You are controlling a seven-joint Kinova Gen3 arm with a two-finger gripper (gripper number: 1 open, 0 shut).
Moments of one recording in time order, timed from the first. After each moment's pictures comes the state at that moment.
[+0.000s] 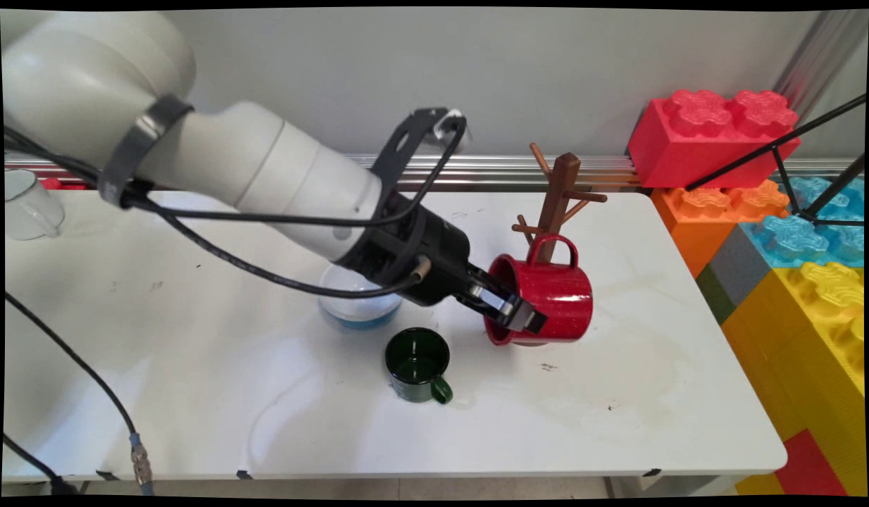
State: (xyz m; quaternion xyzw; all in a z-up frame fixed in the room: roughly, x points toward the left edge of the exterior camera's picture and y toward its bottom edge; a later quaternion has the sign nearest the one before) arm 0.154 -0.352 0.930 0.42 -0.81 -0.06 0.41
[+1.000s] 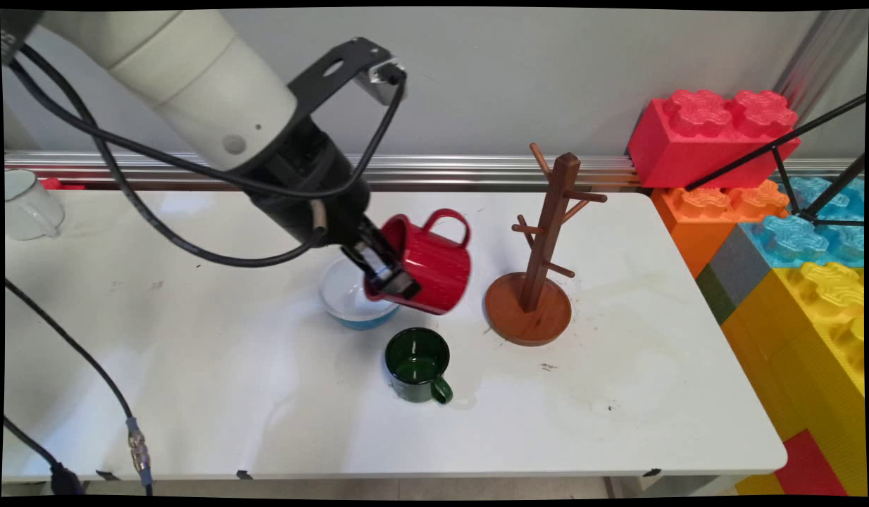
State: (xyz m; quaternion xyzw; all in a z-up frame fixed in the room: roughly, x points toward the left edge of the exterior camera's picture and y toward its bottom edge) arm 0.201 -0.349 1.009 0.39 -0.89 0.02 0.23
